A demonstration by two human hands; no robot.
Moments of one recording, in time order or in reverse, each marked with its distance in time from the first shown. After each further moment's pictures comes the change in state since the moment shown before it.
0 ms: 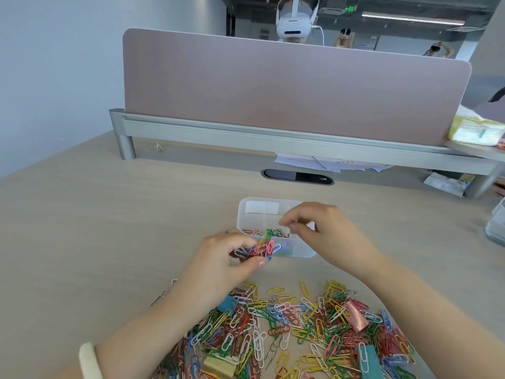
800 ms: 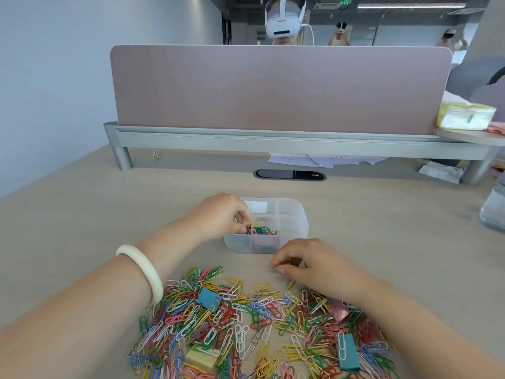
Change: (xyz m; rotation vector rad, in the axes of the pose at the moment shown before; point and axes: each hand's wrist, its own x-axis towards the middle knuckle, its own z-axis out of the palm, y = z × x) left_hand 0.092 -0.001 -0.003 0.624 -0.372 -0.058; right_hand -0.040 0.020 0.015 0.105 -0.235 -0.012
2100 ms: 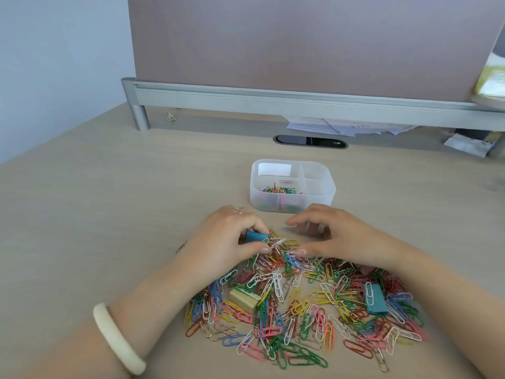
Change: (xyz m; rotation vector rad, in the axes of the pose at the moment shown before) left_hand -0.116 0.005 0.036 -0.261 0.229 0.104; right_hand -0.005 -0.005 0.013 0.073 -0.091 0.016
